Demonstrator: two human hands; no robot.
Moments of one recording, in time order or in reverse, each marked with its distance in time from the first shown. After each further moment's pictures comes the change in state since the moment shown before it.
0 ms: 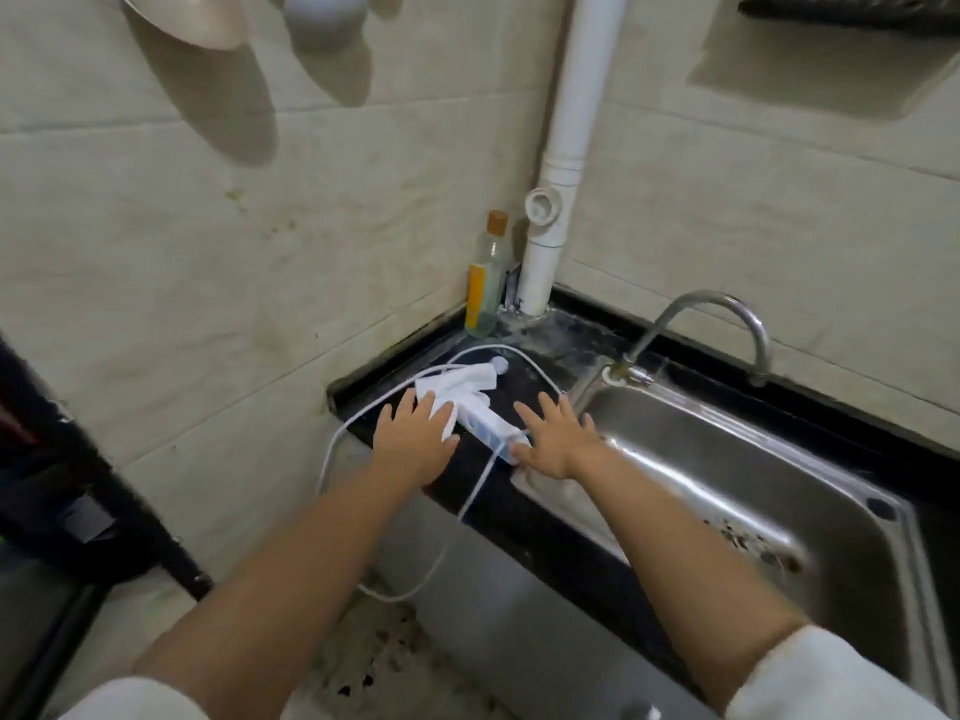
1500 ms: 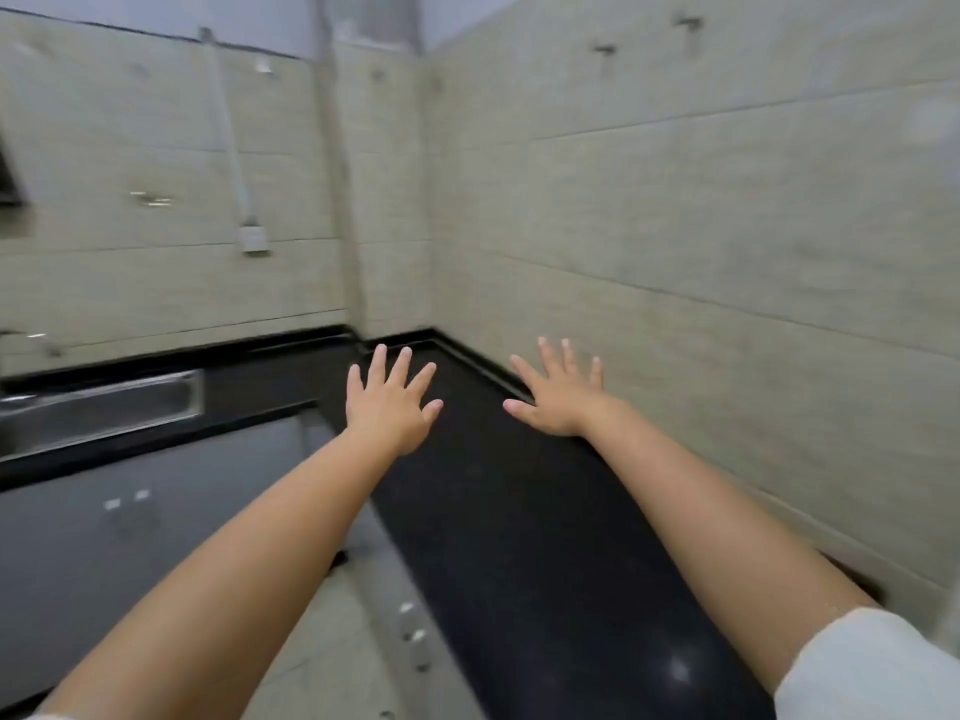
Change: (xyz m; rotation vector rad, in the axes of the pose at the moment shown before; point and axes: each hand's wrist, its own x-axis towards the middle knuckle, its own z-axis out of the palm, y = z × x) left_hand -1.079 0.375 -0.077 0.064 0.343 1.066; right_hand -1.275 -0.101 0.298 0.162 0.427 1.118
